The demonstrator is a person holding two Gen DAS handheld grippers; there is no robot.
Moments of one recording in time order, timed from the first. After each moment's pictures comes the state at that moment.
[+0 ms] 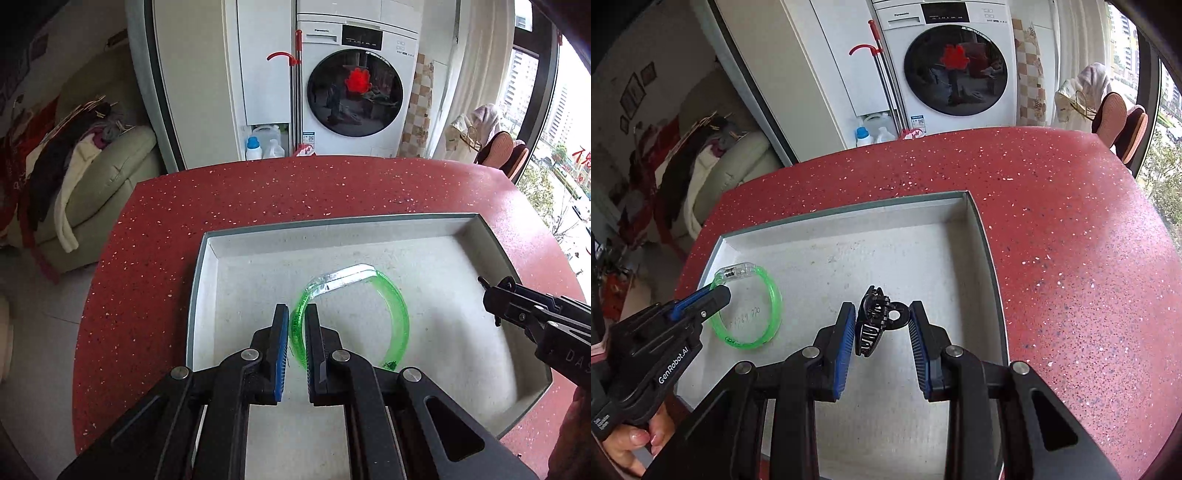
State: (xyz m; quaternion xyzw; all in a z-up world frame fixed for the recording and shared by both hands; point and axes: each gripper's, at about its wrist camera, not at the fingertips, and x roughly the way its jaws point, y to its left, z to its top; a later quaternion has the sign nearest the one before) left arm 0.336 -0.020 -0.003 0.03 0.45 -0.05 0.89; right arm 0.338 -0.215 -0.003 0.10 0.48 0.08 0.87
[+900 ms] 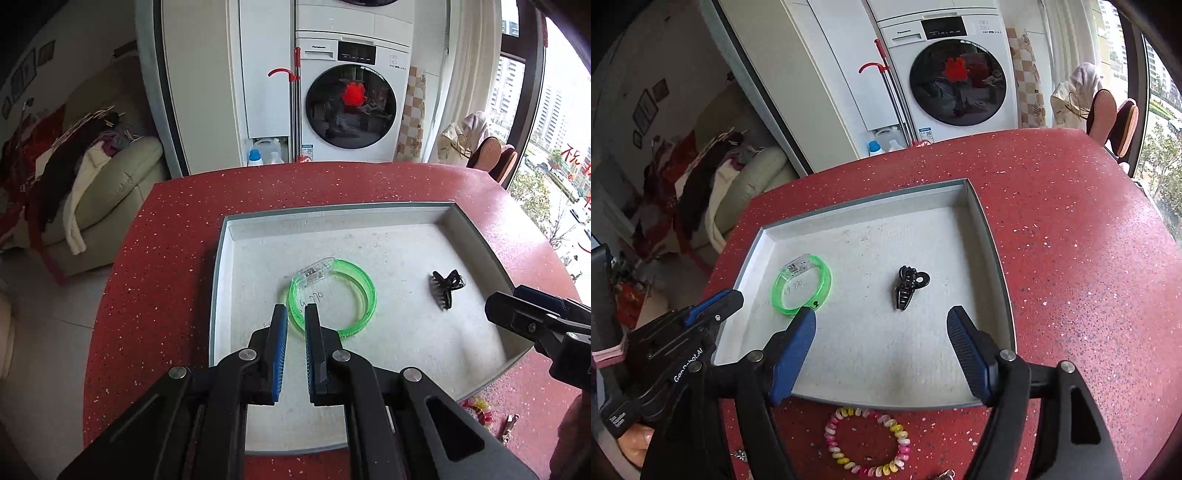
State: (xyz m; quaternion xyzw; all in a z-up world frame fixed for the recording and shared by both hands) left arm 0.276 -0.004 0.018 0.02 0.41 -0.06 0.91; right arm 0.259 -0.216 0.038 0.14 0.43 0.10 0.88
